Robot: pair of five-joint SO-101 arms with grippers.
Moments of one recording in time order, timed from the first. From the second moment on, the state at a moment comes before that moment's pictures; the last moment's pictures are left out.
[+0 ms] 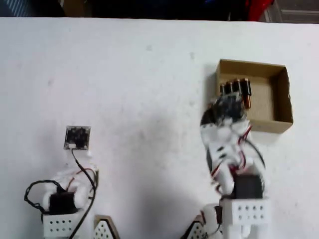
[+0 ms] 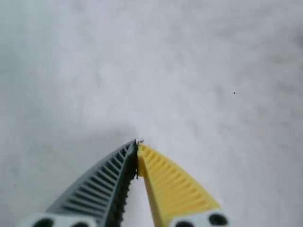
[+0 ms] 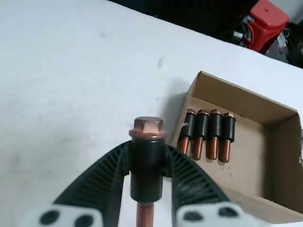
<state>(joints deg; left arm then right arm) -10.6 -104.1 97.1 75.5 -2.9 -3.7 -69.9 56.2 52.8 16.7</state>
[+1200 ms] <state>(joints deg) -11.1 -104.1 97.1 75.4 -2.9 21.1 26.1 -6.3 42.9 15.9</state>
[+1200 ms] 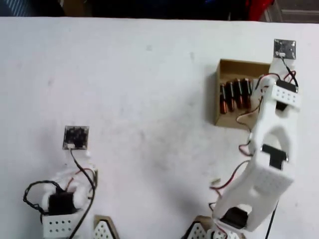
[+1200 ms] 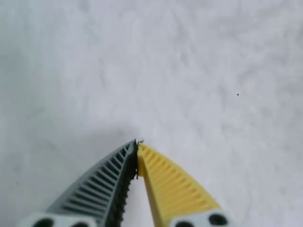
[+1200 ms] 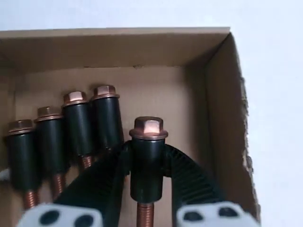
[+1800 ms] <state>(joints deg) -11.1 -104.1 97.1 75.4 -2.9 17.7 42.1 -28.7 53.5 22.2</state>
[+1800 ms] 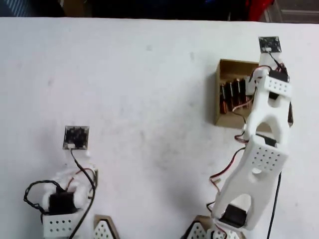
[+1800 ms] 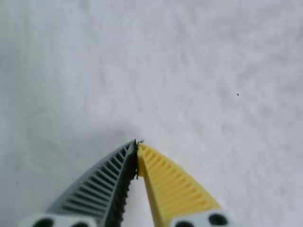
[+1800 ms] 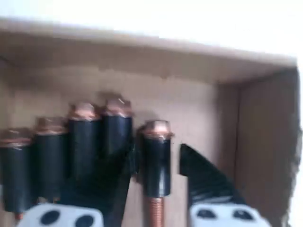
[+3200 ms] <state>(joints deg) -11.1 -104.1 97.1 75.4 -2.9 -1.8 -9.0 -30.2 96.5 14.8</state>
